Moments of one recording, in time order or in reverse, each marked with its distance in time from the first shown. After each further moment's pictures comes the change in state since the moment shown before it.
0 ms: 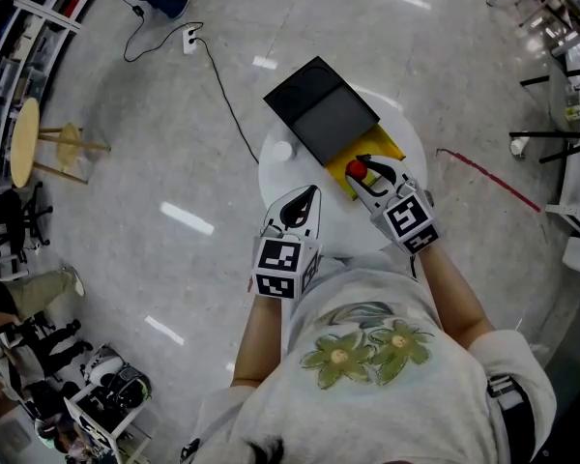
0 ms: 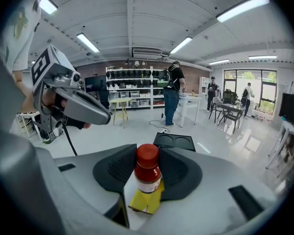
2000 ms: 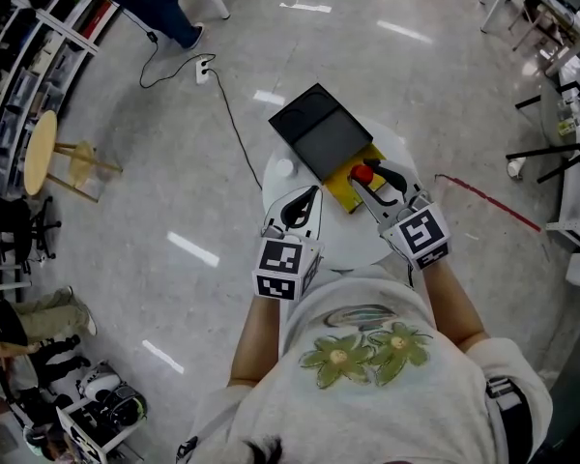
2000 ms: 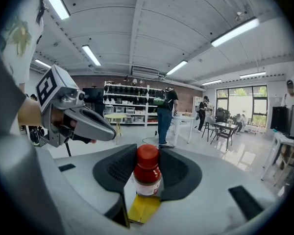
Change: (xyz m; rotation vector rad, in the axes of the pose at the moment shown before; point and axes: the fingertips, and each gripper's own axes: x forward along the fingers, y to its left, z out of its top) left arm -0.033 -0.039 0.047 0.129 -0.121 0.010; right arm -0.084 0.003 0.068 -0.035 -0.221 -0.091
